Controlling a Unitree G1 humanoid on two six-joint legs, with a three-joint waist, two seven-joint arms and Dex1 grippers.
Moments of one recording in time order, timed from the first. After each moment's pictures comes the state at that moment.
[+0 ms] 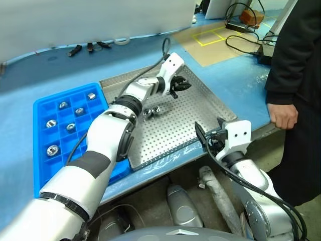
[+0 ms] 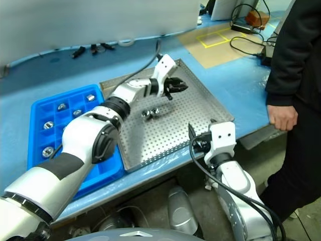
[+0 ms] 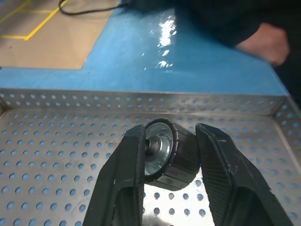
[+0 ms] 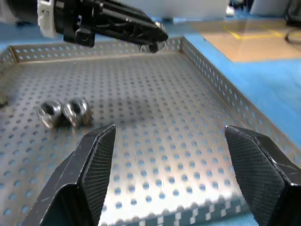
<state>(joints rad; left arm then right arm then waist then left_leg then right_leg) -1.43 0.05 0.13 1.38 0.13 -0.01 -0.89 0.07 -0.26 0.03 -0.82 0.19 0.67 0.09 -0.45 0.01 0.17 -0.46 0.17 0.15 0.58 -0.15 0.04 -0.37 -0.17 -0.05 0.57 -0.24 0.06</state>
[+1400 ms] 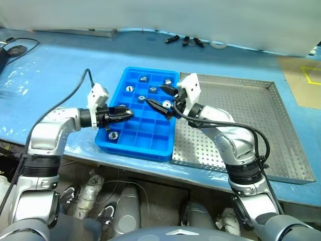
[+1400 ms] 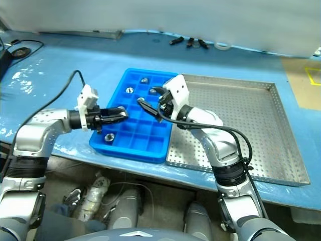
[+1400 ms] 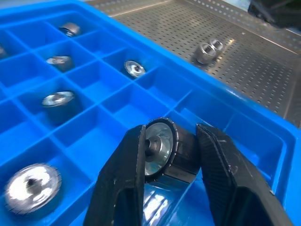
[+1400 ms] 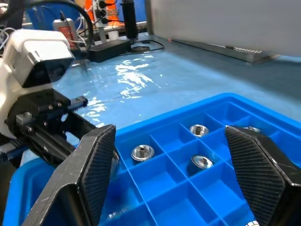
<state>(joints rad) -0.54 0.59 0.01 0.09 -0.35 0.61 -1.15 -0.55 -0.24 0.16 -0.29 0.37 0.64 0.49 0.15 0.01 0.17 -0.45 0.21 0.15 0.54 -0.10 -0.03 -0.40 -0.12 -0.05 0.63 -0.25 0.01</state>
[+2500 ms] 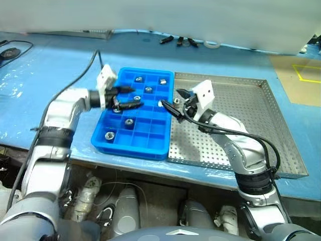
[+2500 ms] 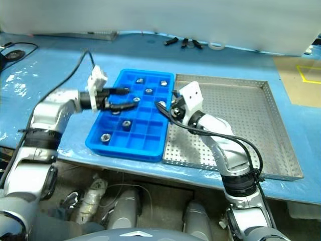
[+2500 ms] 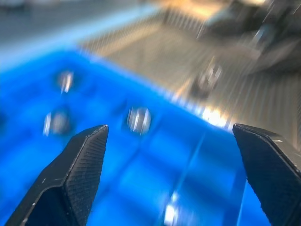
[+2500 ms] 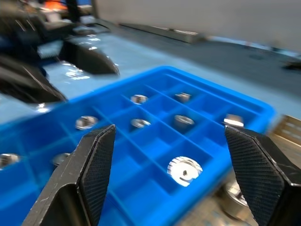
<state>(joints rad) -0.87 0.50 -0.03 0.35 -0.38 0.49 -1.22 -0.42 -0.34 0.07 -0.36 0.32 0.65 0.39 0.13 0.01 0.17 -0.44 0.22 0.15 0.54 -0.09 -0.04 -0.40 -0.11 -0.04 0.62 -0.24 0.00</state>
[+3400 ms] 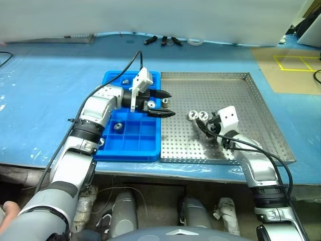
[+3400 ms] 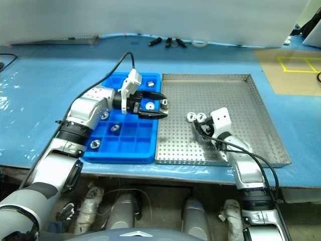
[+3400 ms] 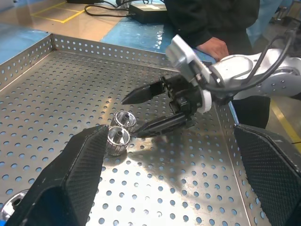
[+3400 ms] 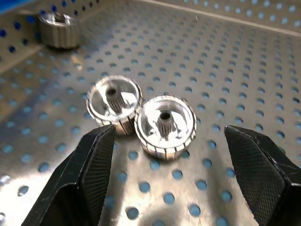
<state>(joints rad) -0.92 0.35 -0.16 0.44 -0.33 0.40 -1.32 -0.23 -0.40 -0.03 -0.01 0.17 0.39 0.37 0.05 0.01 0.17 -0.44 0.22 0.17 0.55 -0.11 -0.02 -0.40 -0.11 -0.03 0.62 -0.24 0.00</state>
